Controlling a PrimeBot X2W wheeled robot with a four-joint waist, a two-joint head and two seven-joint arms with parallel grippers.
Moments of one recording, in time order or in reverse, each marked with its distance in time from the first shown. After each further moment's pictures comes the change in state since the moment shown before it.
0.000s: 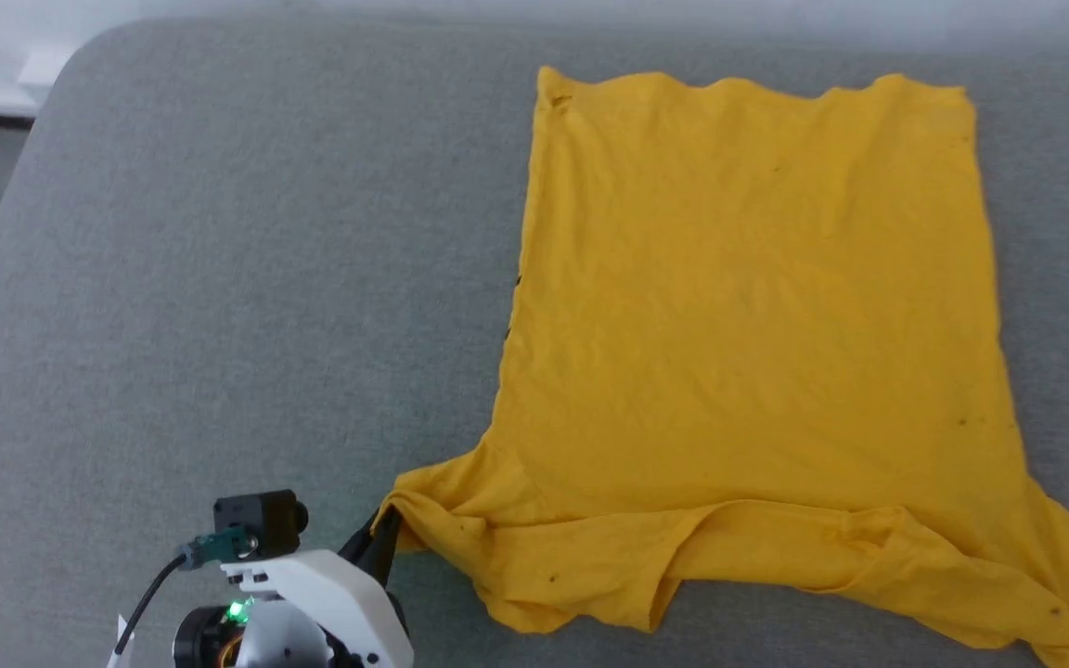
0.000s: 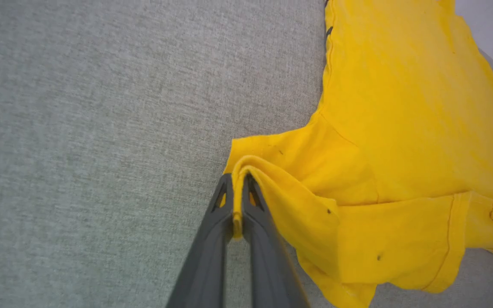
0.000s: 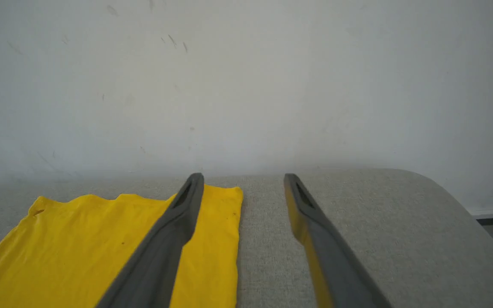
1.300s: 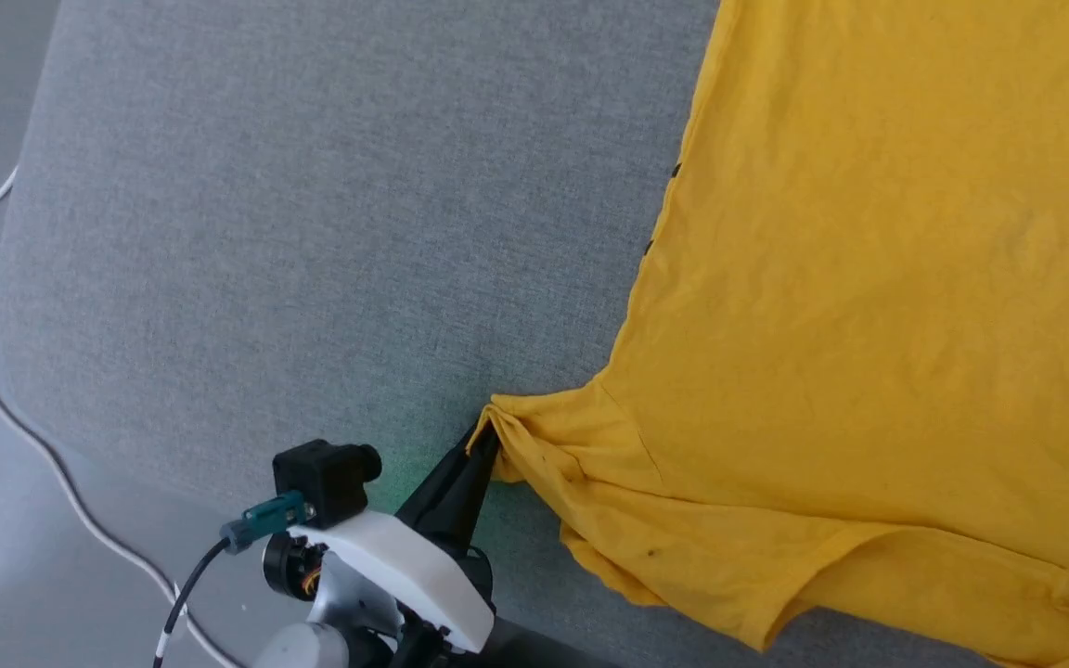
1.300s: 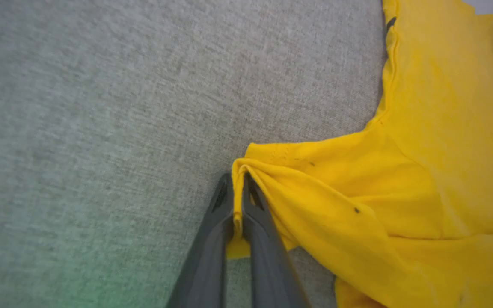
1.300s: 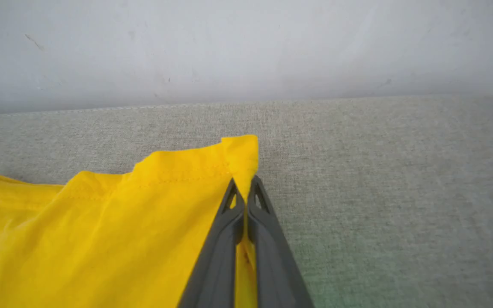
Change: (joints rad) left arm -0.092 -0.090 -0.087 -0.057 -0.012 -0.097 -0.154; right arm -0.406 -0.125 -0.195 0.058 -0.230 0.000 0.436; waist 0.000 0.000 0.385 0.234
